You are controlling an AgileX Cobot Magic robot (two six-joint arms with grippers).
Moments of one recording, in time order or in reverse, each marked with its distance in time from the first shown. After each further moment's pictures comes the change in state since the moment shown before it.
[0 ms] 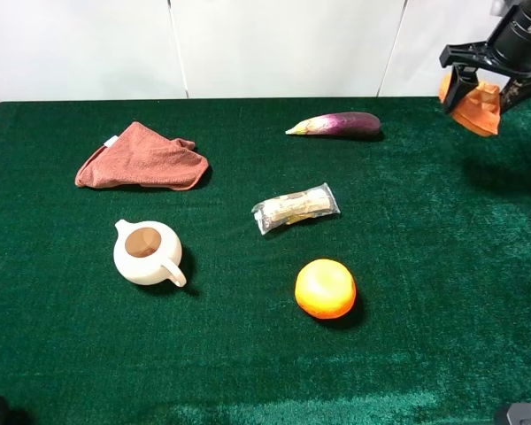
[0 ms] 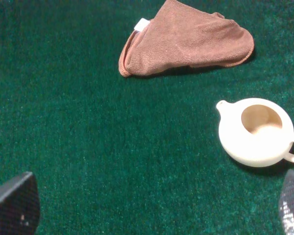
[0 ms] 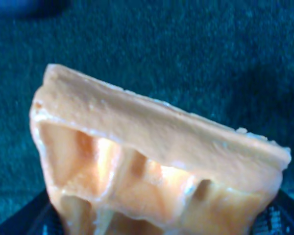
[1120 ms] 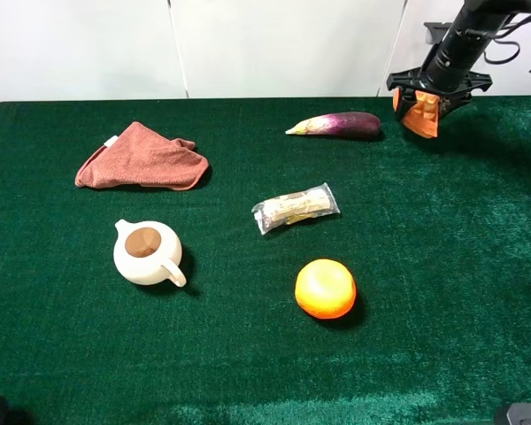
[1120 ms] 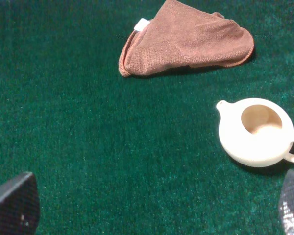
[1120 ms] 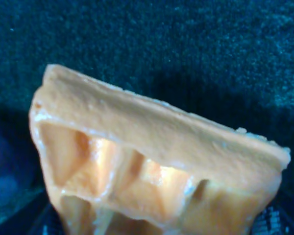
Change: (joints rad) left arm 0.000 0.000 0.000 0.000 0.000 0.000; right arm 0.070 0.390 -0.346 -0.045 -0.111 0.008
